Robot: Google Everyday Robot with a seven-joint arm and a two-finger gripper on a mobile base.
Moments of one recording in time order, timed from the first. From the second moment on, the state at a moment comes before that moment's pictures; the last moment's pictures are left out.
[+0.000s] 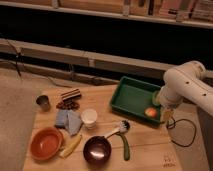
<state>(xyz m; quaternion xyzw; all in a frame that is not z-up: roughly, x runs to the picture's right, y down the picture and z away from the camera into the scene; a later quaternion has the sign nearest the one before) 0.285 0.108 0.684 -0.28 0.02 0.02 0.96</state>
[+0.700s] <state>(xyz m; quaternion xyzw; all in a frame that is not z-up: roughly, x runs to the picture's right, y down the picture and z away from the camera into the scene) 0.275 0.107 0.681 -0.28 0.02 0.01 0.96</state>
